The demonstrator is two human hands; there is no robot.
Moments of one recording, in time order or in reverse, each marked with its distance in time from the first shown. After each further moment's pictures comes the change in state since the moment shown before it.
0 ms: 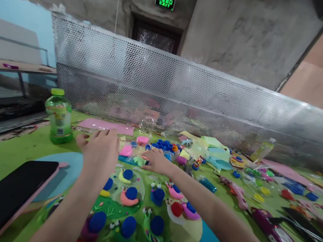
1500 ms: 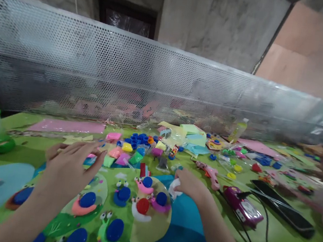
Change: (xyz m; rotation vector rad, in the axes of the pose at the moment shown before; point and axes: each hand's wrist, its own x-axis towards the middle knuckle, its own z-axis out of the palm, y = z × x) left_hand -0.017 0.045 0.026 -0.245 0.164 0.386; right_hand -0.184 0.060 -0.030 0.152 -0.359 0.770
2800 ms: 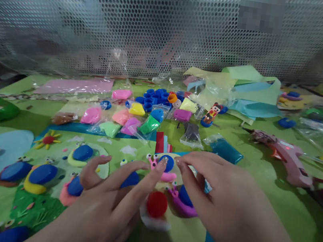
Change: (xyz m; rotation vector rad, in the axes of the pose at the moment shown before) left_hand -0.045 0.076 0.027 -0.170 -0.597 0.444; right_hand -0.020 -0.039 0.009 0.424 0.403 -0.255
